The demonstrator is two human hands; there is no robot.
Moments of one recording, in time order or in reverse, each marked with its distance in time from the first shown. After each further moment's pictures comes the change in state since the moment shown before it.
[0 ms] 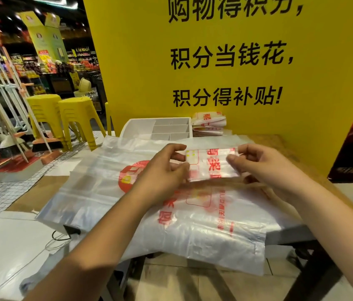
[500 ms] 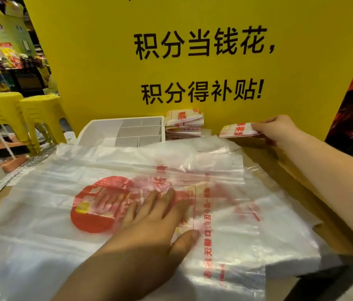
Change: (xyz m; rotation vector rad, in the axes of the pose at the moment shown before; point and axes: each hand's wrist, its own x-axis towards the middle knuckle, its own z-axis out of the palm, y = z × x) left_hand -0.016 -0.005 0.037 0.892 -0.458 0.032; right_hand 0.164 0.049 -0.125 -0.258 0.571 0.311
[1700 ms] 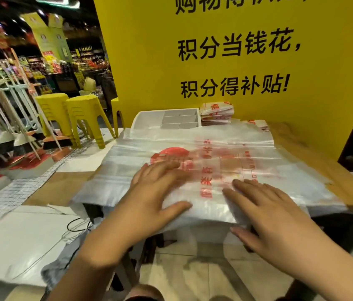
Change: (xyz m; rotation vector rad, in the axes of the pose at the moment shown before) left_hand -0.070 -0.075 0.020 -0.120 0.532 0.245; right_hand -0.317 0.068 -0.001 -0.974 -0.240 -1.087
